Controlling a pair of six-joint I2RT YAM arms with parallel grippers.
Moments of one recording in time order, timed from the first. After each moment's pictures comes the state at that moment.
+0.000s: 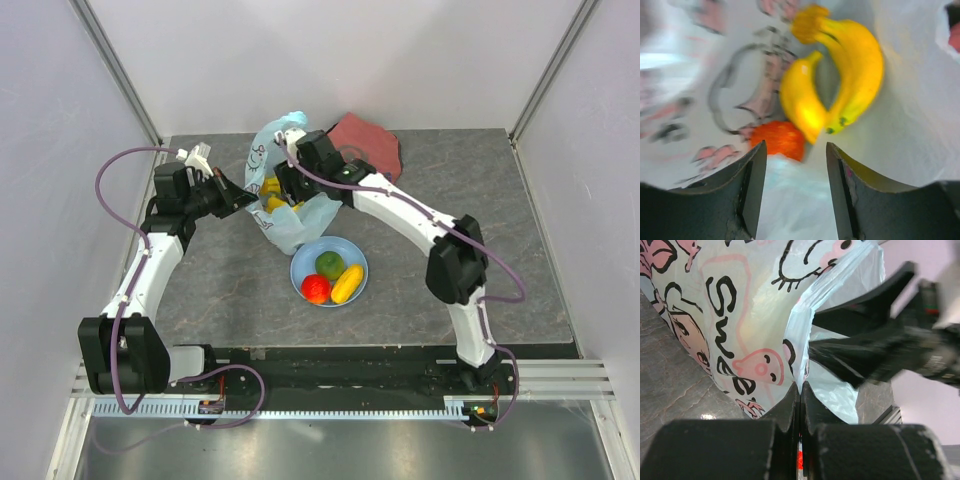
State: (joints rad) left arm 0.01 1.27 0.97 -0.16 0.64 -0.55; right arm 0.76 2.14 2.02 -0.55 0.00 0.08
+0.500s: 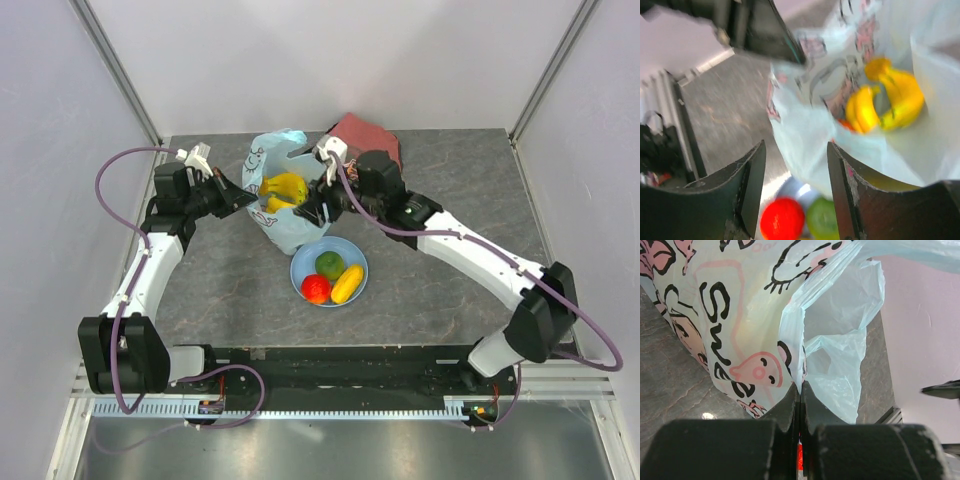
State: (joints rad) left arm 0.01 1.27 0.97 -0.16 0.63 -0.55; right arm 0.74 1.56 1.40 -0.08 -0.36 0.10
